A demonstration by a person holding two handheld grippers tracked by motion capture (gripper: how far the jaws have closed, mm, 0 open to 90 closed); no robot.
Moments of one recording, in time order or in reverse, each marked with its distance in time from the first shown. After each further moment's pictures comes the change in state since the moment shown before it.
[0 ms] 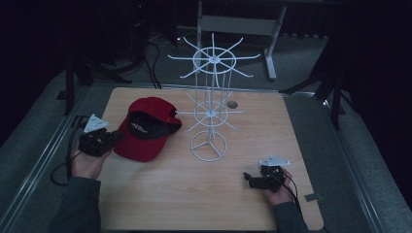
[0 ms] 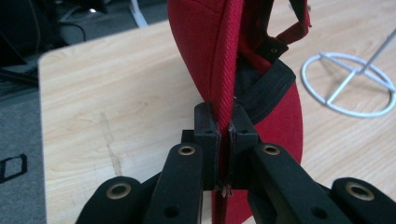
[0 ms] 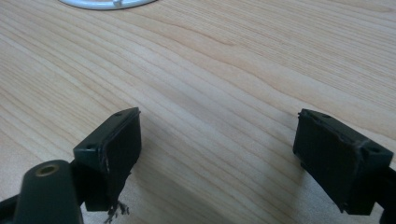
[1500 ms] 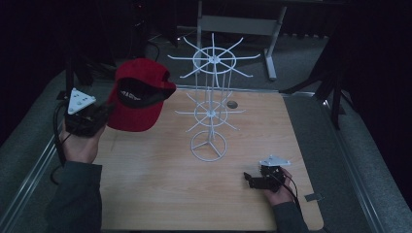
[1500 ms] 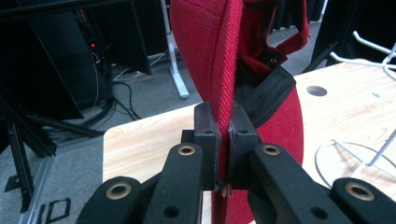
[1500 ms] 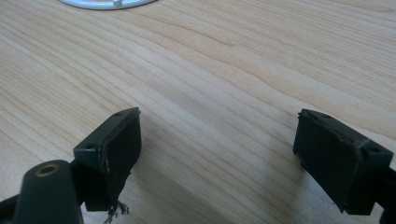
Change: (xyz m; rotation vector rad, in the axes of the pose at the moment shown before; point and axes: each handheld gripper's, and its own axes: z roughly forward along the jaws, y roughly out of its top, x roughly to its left) left arm -0.012 0.069 -0.048 -0.221 0.154 0.010; right arm 0.000 0.000 0.000 -0.001 0.000 0.000
